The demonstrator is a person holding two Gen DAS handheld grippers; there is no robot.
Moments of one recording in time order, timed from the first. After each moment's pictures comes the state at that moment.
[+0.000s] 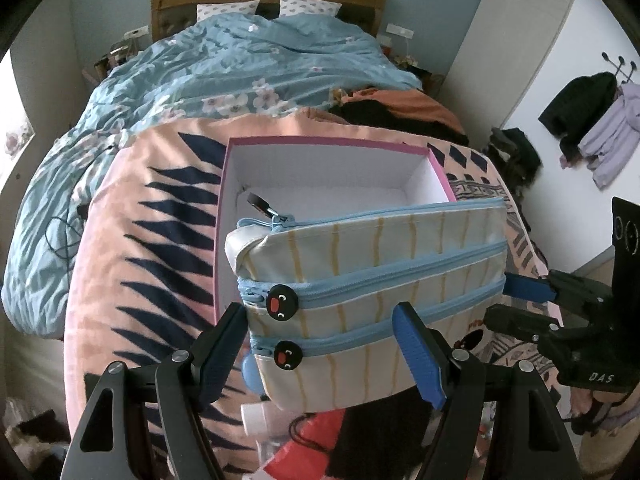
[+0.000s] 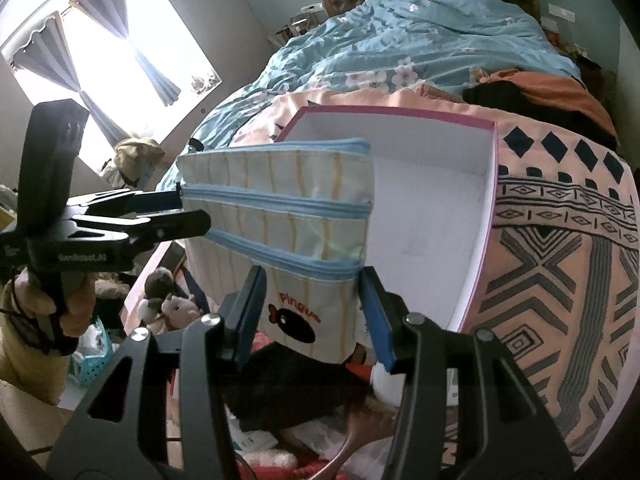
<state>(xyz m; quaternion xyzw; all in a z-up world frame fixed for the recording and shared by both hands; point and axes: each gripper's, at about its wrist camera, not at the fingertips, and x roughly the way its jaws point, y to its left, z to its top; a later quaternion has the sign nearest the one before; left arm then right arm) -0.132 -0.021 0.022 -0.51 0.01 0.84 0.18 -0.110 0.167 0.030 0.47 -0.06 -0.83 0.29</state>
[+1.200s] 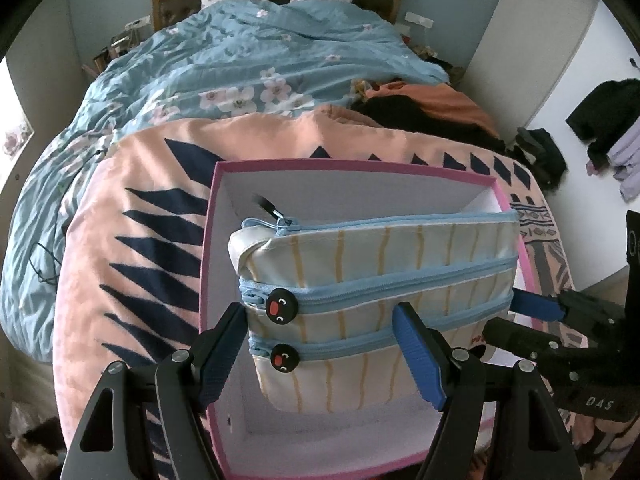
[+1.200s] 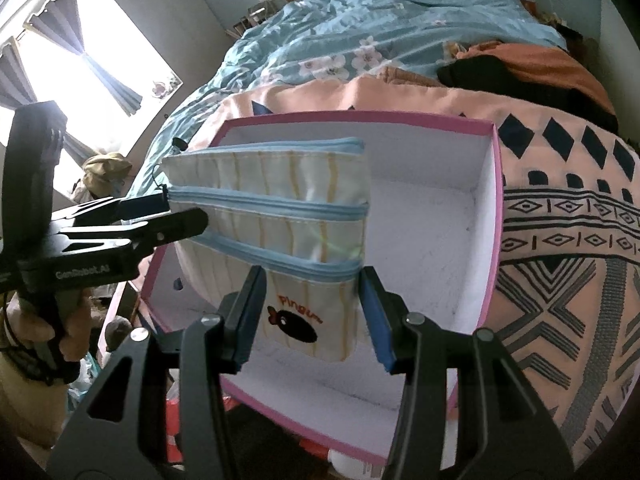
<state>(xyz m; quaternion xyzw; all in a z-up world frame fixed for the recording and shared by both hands) -0.239 0.001 -0.029 -0.53 0.01 0.83 0.15 -0.214 0.163 -0.018 0.51 -0.08 -0.82 0.23</state>
